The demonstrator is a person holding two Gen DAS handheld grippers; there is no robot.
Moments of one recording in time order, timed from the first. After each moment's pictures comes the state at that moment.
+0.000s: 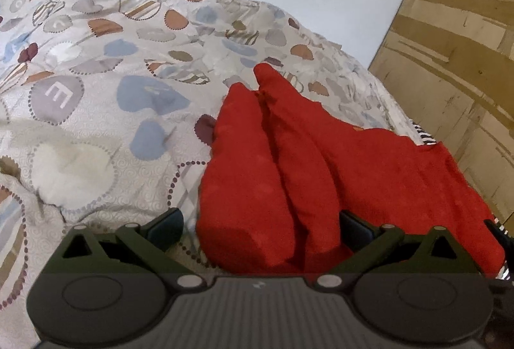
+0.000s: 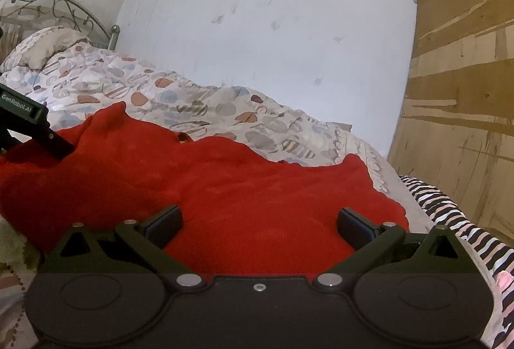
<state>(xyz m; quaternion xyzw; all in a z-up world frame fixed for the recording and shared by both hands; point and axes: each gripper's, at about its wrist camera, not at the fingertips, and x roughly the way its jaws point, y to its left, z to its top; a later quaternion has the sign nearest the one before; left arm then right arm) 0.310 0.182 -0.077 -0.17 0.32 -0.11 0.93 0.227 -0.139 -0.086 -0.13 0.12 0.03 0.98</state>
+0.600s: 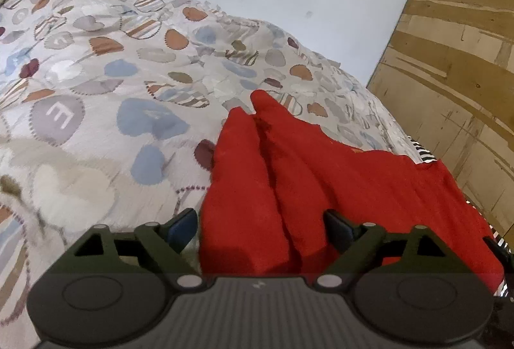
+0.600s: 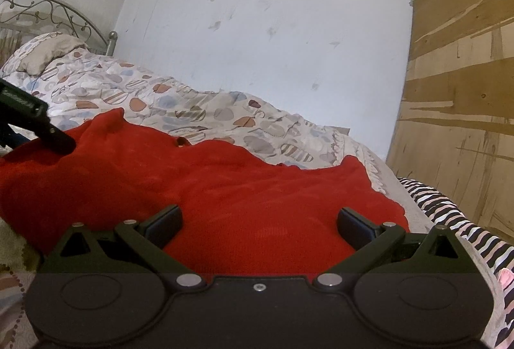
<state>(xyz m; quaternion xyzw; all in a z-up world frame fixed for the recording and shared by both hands) 0.317 0.182 -0.068 -0.16 0.29 -0.11 0.94 0.225 -0.139 -0.088 -0.12 0.12 0.03 0.99</state>
